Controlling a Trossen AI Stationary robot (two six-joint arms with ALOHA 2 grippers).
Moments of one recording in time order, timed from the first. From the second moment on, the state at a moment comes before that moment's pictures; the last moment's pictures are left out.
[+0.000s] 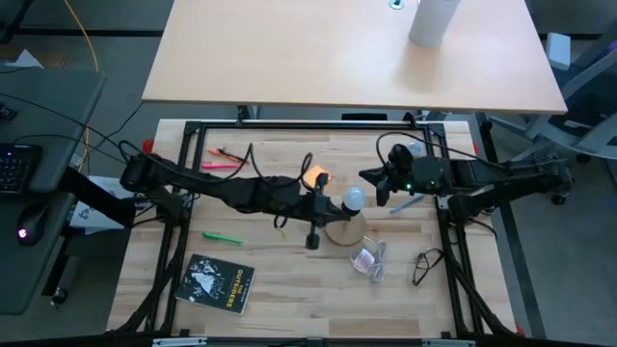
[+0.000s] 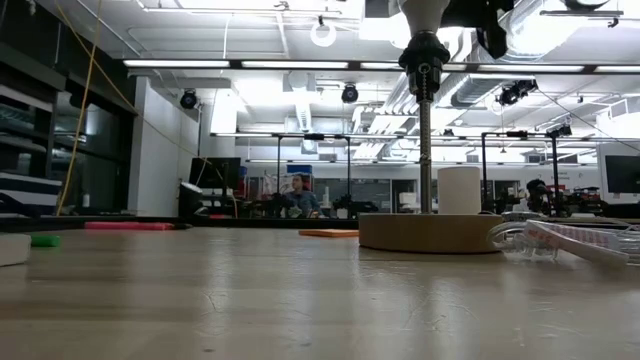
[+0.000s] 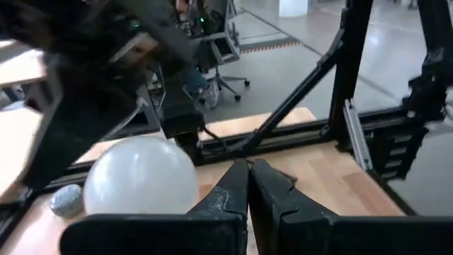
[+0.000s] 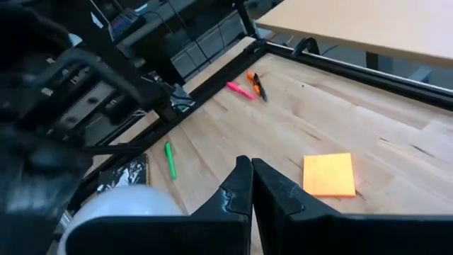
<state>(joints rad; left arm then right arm) -0.16 1.68 1.34 0.14 -0.06 0.13 0.08 0.97 0.88 -0.31 0.38 0.65</state>
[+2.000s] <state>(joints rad) -0.11 1.78 1.41 0.00 -0.22 0.27 0.15 1.02 0.88 -0.30 0.25 0.78</state>
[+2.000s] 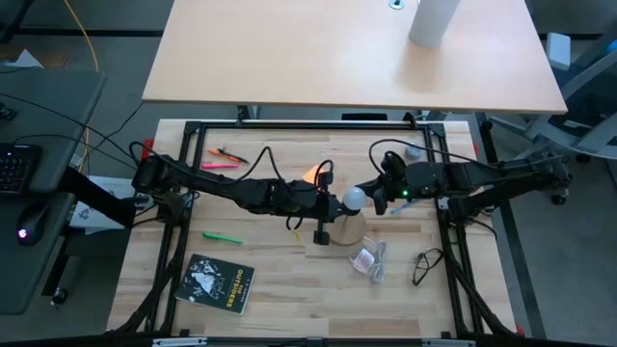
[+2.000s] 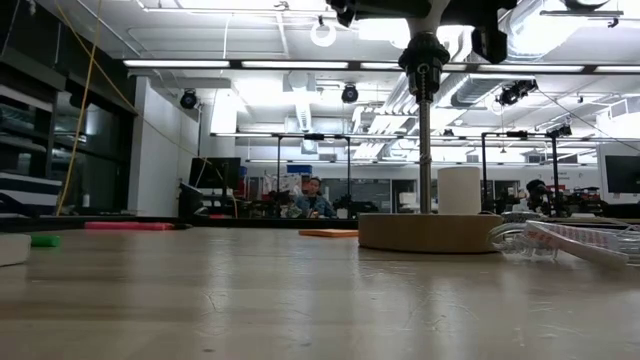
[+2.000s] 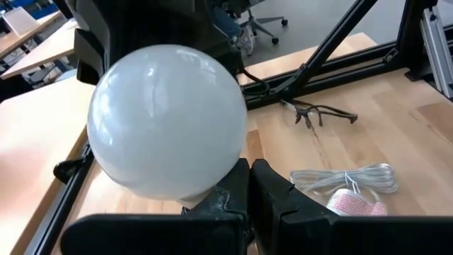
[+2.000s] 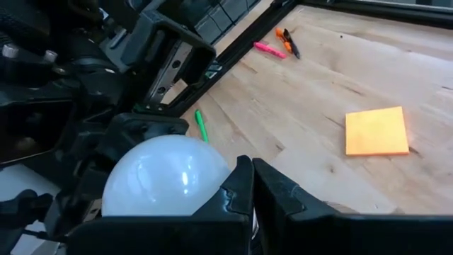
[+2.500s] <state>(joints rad) -0.11 1.78 1.41 -0.02 -0.23 0.29 0.22 1.02 0.88 -0.31 0.33 0.86</state>
